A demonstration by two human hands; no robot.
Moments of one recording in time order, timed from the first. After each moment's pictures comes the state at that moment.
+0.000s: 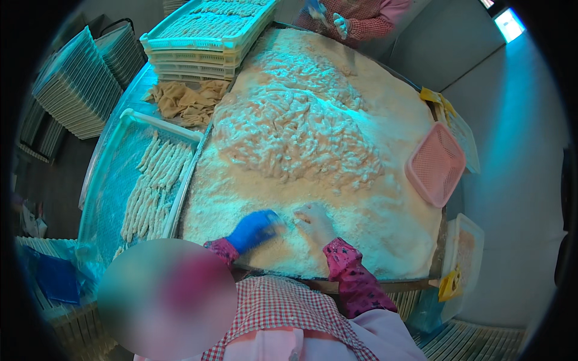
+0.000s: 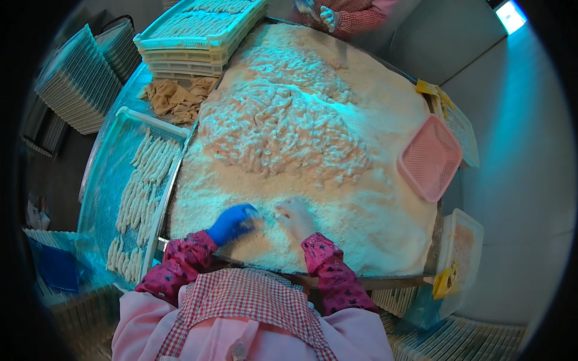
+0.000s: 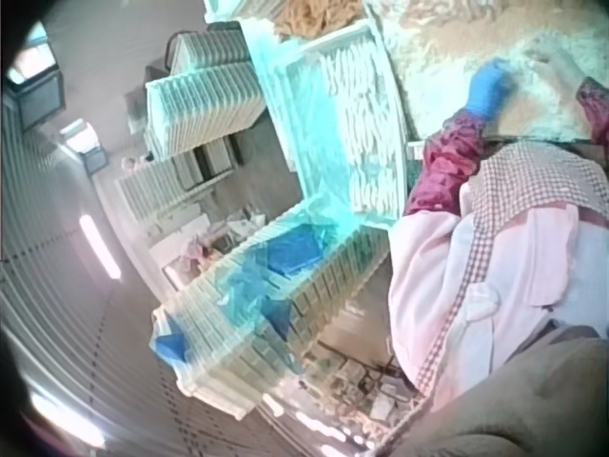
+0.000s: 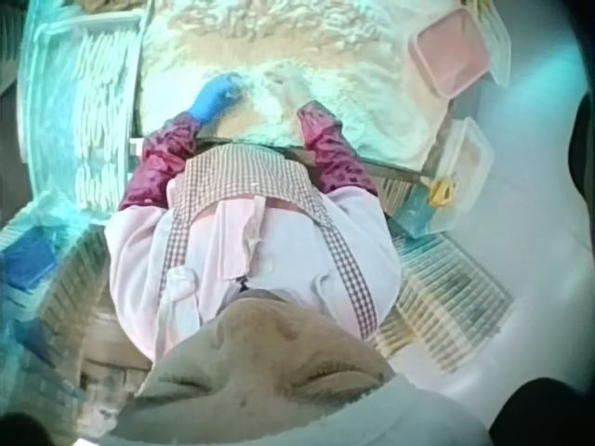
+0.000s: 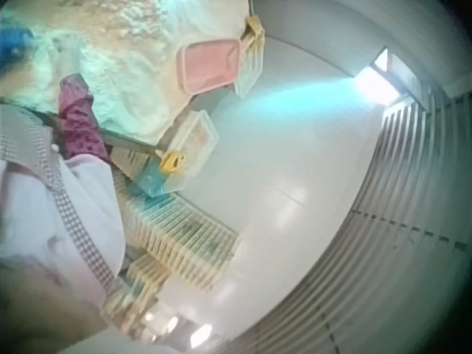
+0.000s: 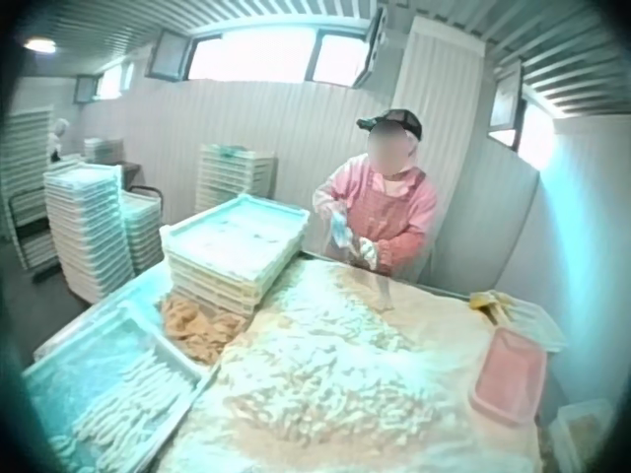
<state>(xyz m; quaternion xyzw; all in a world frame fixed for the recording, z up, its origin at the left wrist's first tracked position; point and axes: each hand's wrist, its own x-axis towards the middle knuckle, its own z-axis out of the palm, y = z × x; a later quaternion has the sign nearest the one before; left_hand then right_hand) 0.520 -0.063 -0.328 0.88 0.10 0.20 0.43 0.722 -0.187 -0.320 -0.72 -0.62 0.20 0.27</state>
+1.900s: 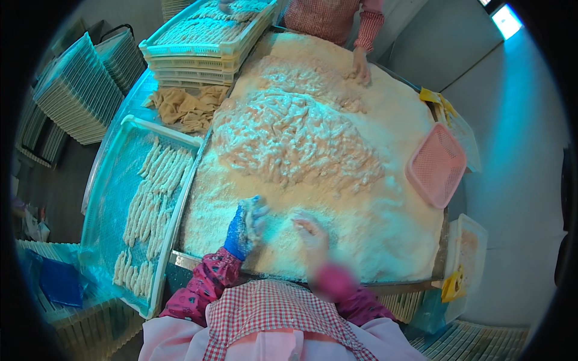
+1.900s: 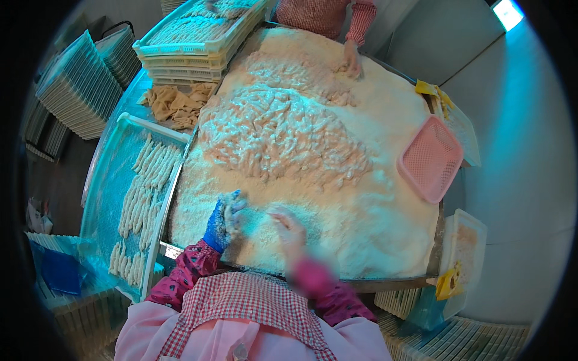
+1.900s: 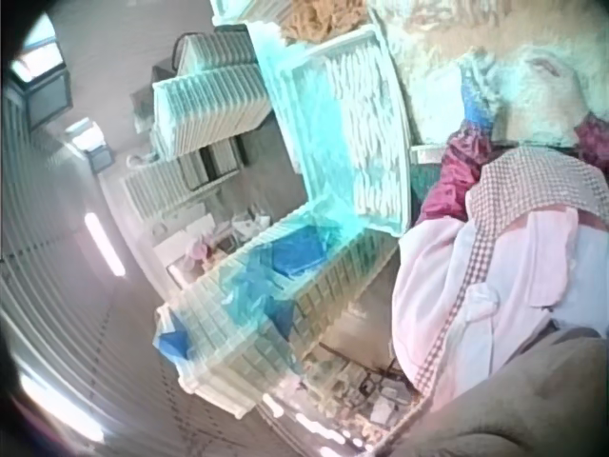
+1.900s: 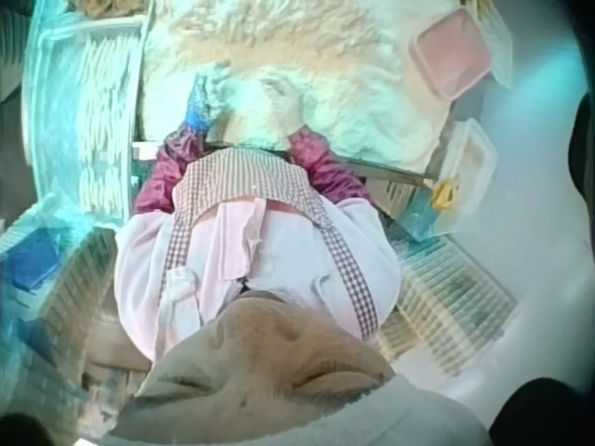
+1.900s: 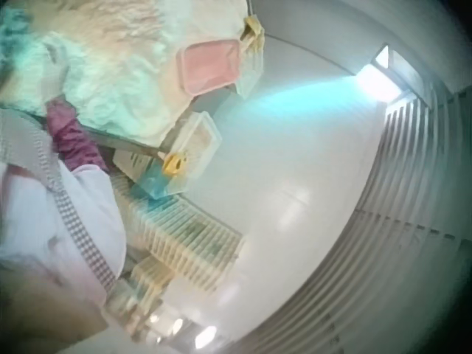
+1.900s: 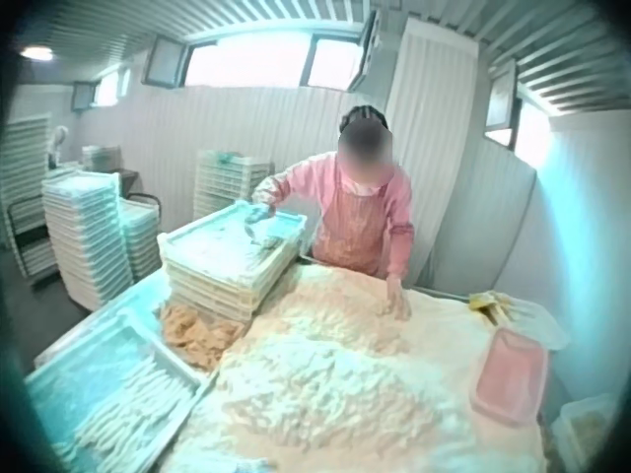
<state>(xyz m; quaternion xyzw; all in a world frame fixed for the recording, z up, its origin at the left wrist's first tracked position) 0.507 -0.066 -0.318 0.14 0.25 0.23 0.93 0.663 -0.197 -0.302 -0.65 -0.30 0.36 0.60</state>
